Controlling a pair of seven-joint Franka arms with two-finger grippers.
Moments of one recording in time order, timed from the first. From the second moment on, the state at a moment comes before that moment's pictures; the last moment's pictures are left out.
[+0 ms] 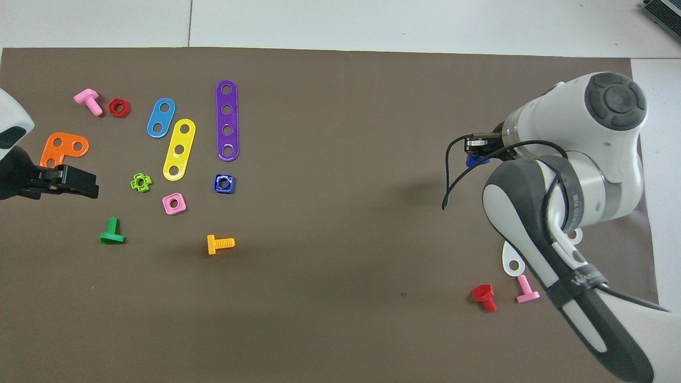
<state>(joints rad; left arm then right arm) -0.02 -0.04 0.00 -1.74 -0.01 1.63 0.03 0.00 0.23 0.21 -1.78 -0.07 2.10 0.33</state>
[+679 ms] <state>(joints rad) -0.02 -0.04 0.00 -1.74 -0.01 1.63 0.03 0.03 0.43 0.59 -1.70 -0.42 2.12 1.04</state>
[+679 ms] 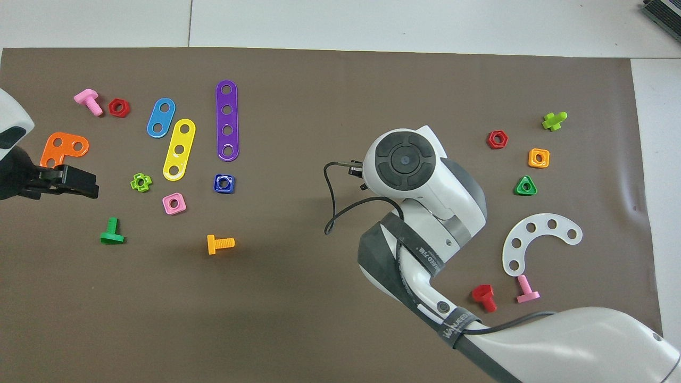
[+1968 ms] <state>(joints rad) -0.02 -0.04 0.00 -1.74 -0.01 1.63 0.03 0.07 0.59 0.66 -1.71 -0.60 2.26 1.32</state>
